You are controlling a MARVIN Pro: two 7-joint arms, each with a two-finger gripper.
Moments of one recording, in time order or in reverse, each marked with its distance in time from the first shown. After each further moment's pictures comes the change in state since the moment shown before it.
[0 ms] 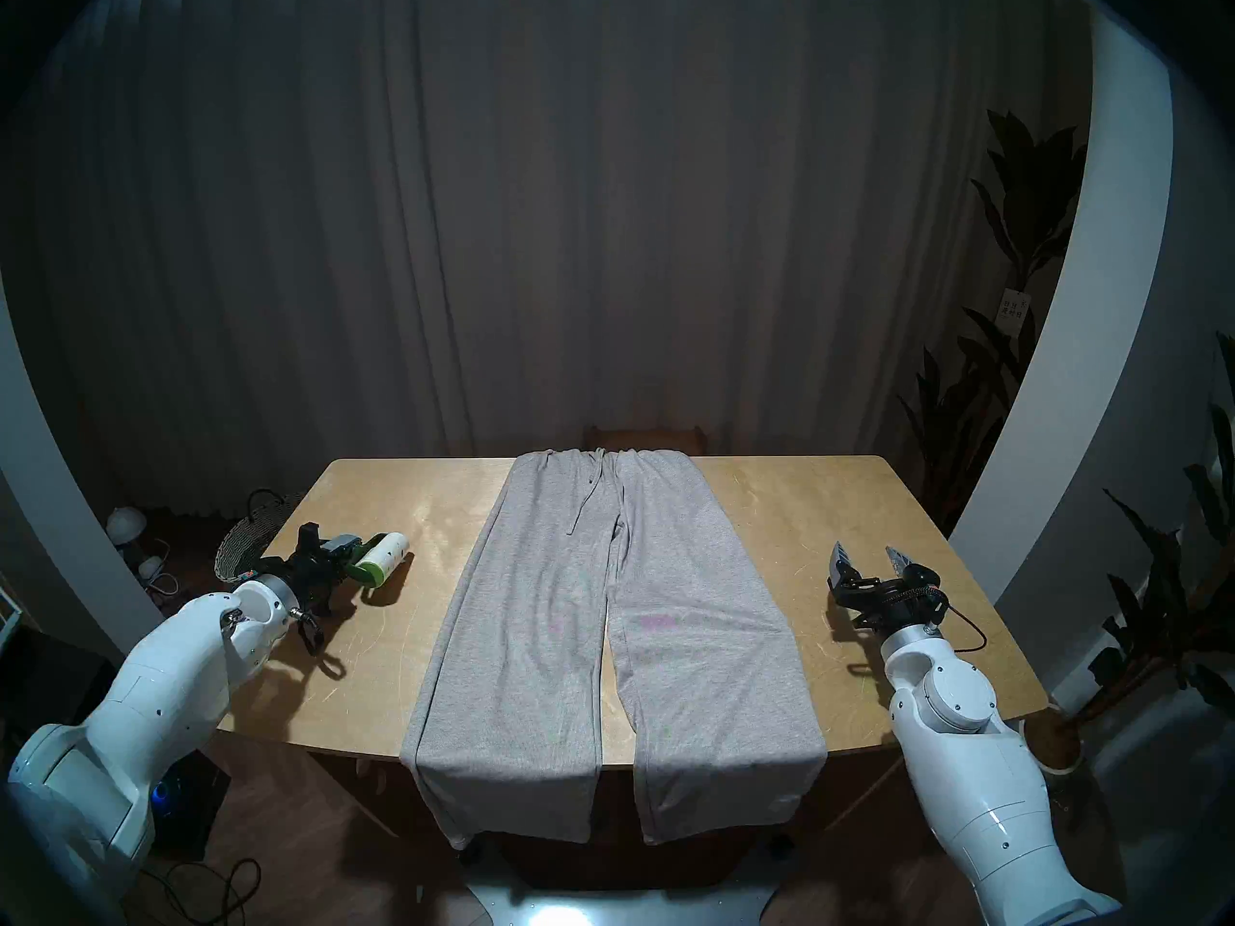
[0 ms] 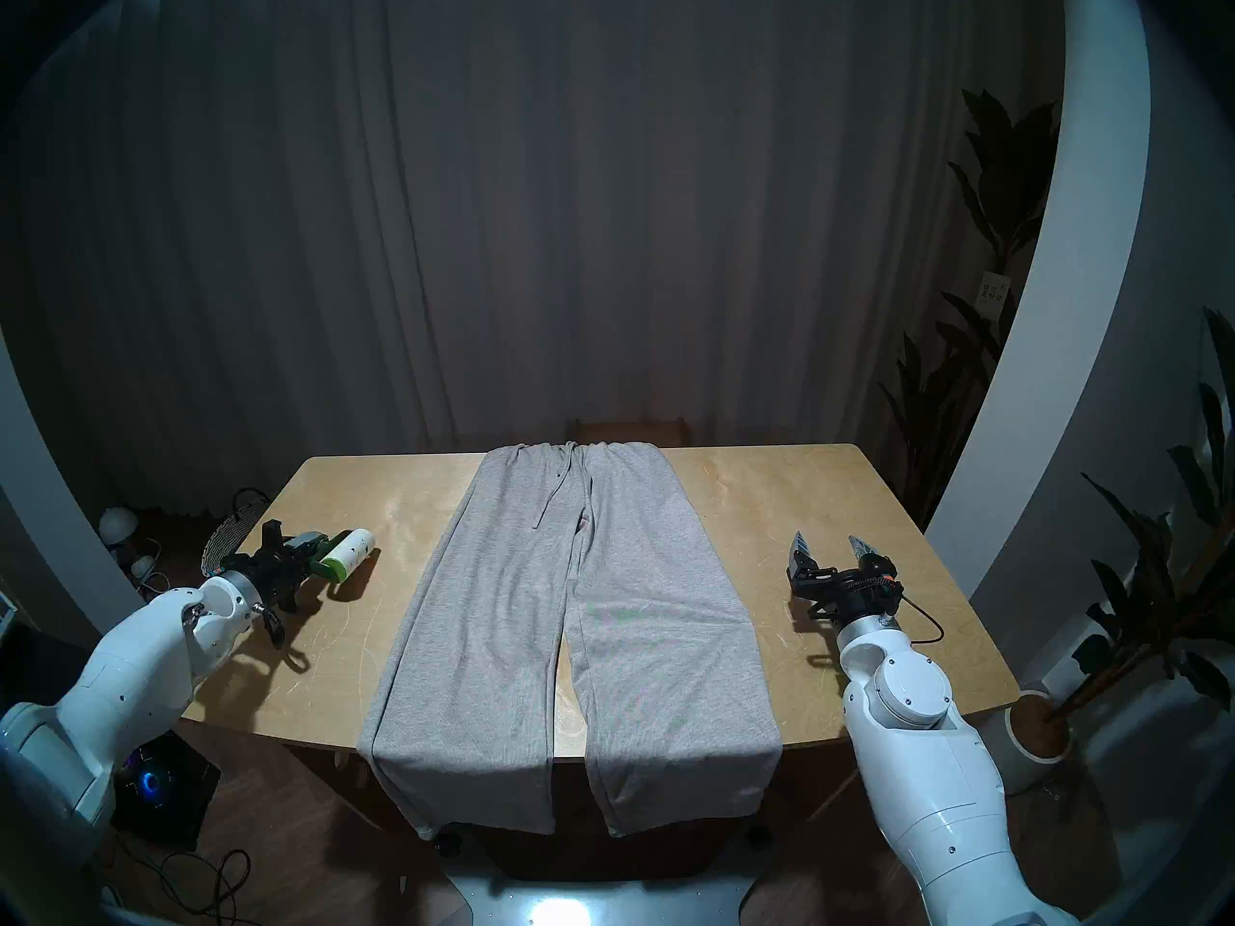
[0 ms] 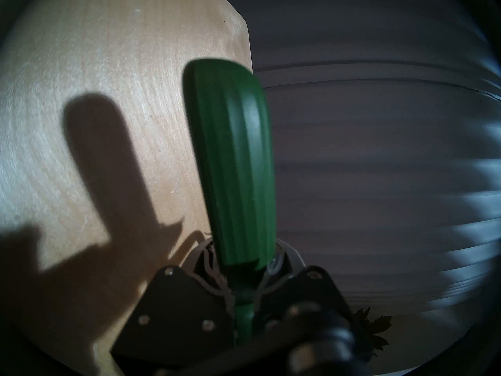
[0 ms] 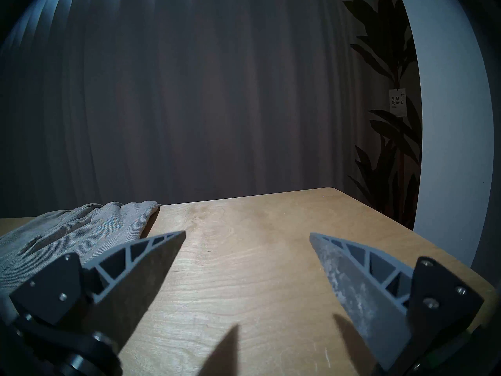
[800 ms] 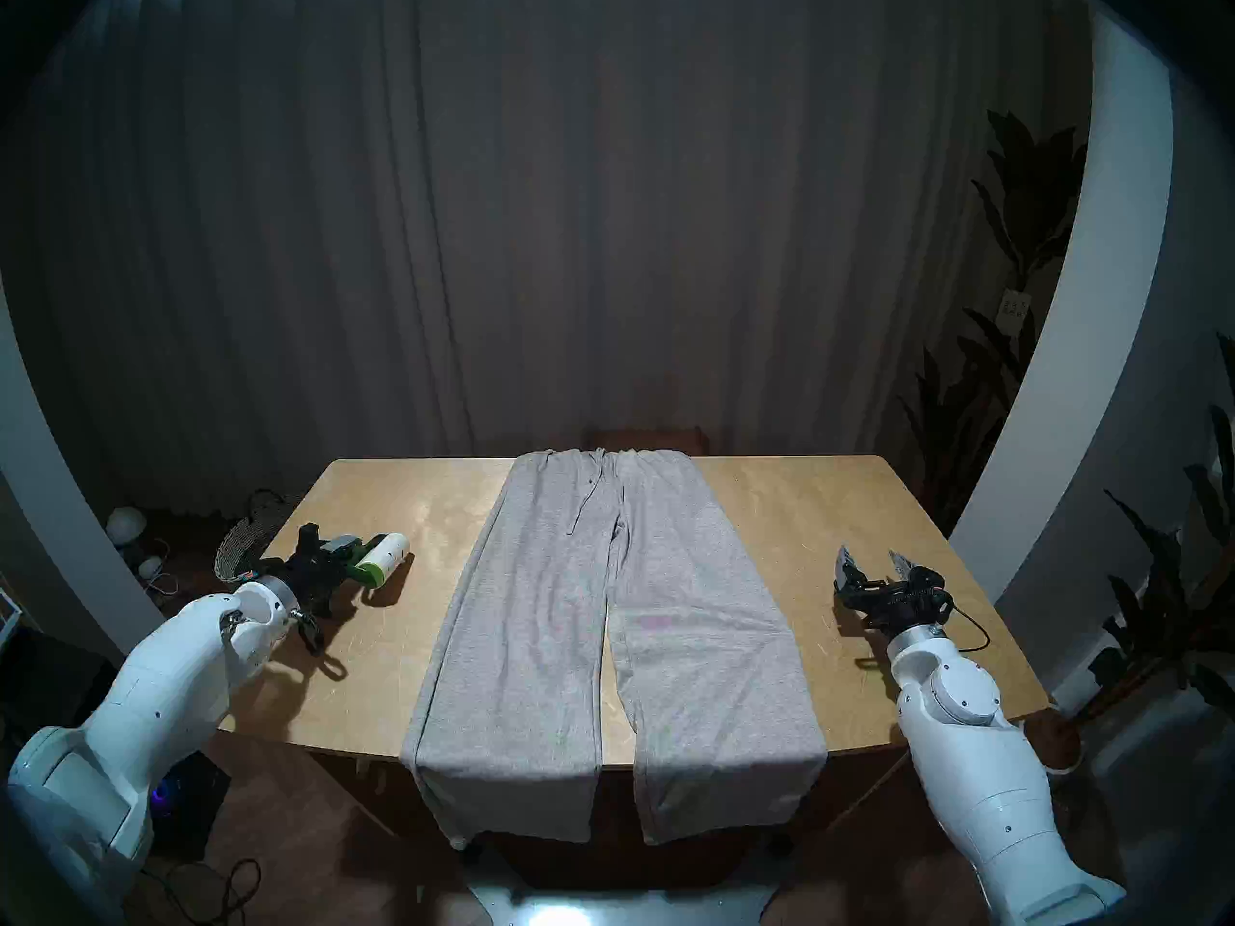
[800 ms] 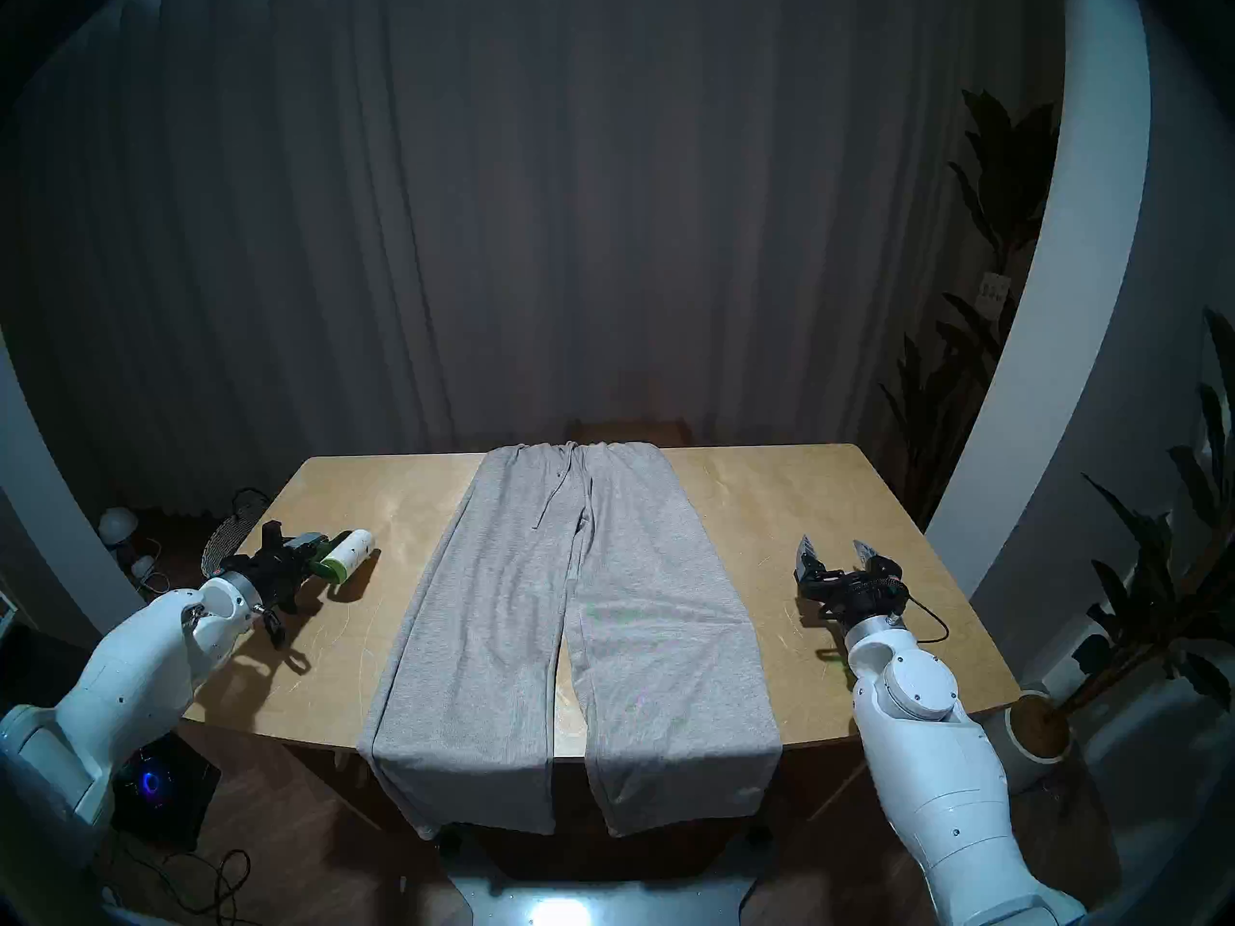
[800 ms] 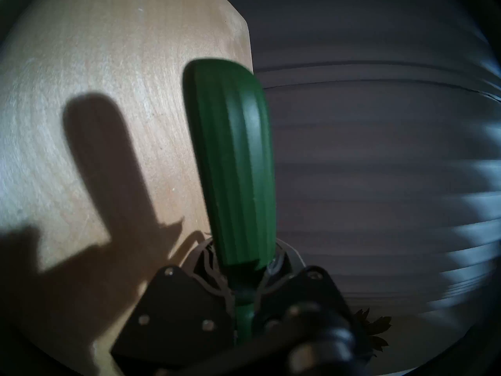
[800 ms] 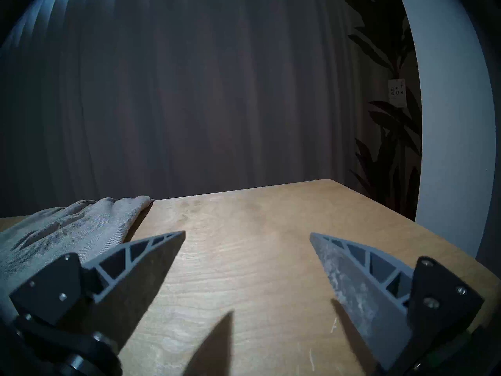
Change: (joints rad) left arm 0.030 0.013 -0.008 -0.044 -0.017 -0.017 0.014; right arm 0.049 0.015 0.012 0.100 0.034 -0.025 0.060
